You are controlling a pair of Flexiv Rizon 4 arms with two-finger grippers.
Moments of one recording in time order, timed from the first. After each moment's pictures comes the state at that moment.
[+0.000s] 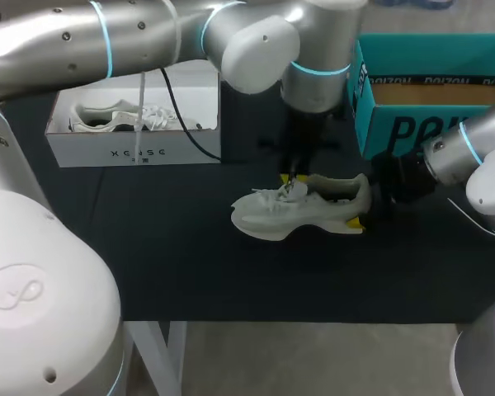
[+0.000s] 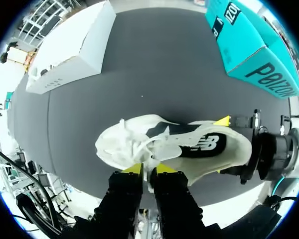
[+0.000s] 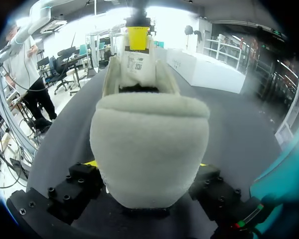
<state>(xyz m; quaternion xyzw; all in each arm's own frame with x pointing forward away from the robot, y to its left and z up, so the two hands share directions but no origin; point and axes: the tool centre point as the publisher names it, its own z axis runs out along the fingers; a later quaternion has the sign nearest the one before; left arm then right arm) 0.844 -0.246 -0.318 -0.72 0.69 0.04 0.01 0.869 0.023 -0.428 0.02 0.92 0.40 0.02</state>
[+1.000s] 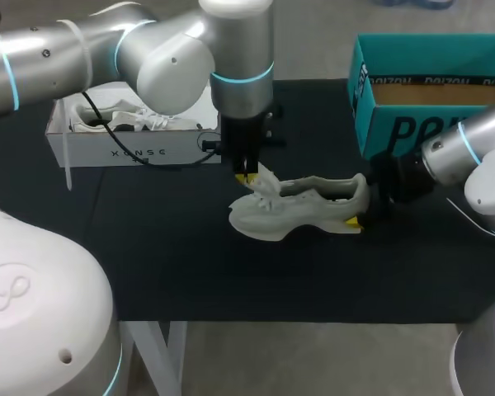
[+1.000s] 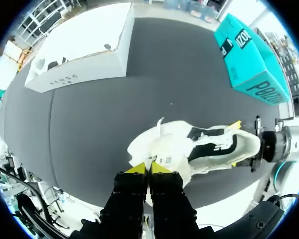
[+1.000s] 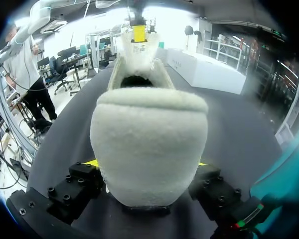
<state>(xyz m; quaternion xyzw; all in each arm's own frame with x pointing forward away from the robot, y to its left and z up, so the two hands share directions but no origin) 0.842 -0.157 -0.316 -0.72 0.70 -0.02 0.01 0.869 0.026 -0.427 0.02 0.92 0.40 0.02</state>
